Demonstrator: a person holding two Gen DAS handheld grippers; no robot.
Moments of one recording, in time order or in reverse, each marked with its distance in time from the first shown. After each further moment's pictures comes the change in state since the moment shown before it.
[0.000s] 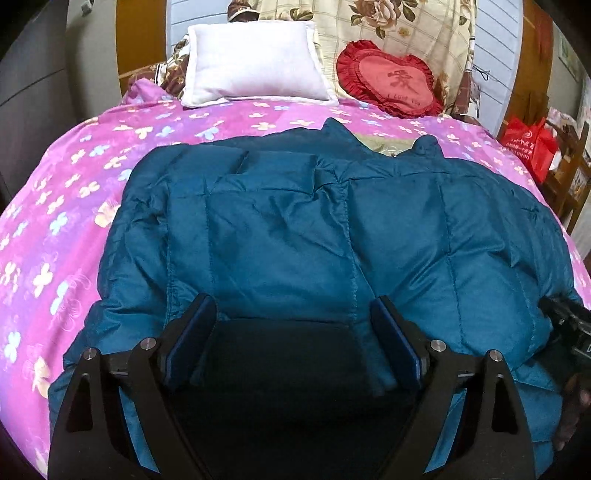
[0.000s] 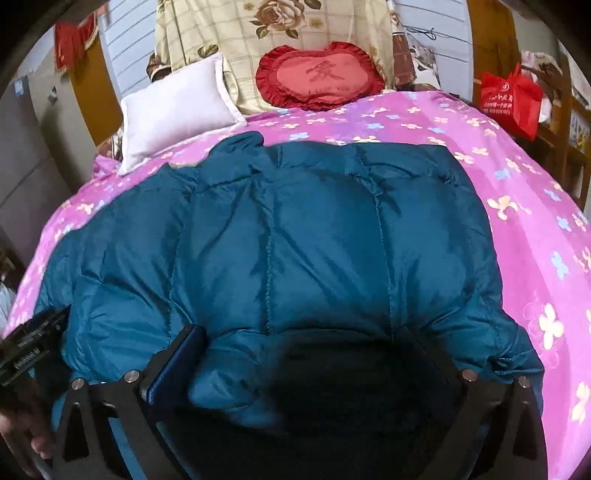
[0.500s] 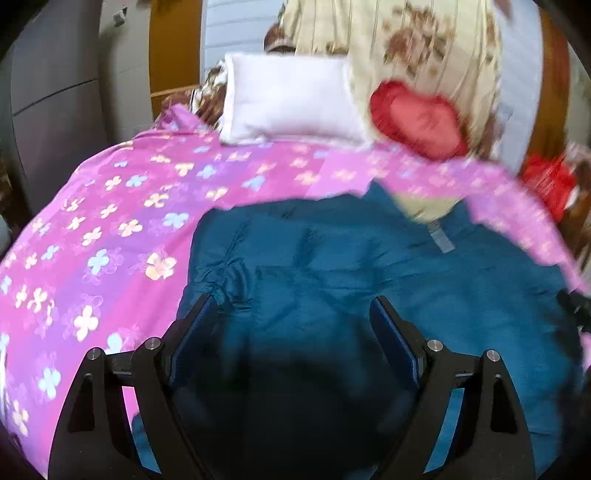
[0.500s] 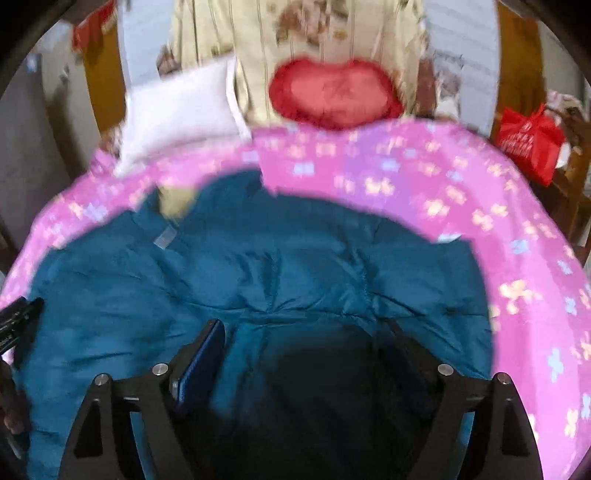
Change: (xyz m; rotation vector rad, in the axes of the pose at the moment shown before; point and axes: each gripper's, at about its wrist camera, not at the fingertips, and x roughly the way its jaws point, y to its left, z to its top) left arm -0.038 0.035 0.036 -0.077 -0.139 0.040; right arm -0.015 -0.004 0.058 -0.093 -0.128 0.039
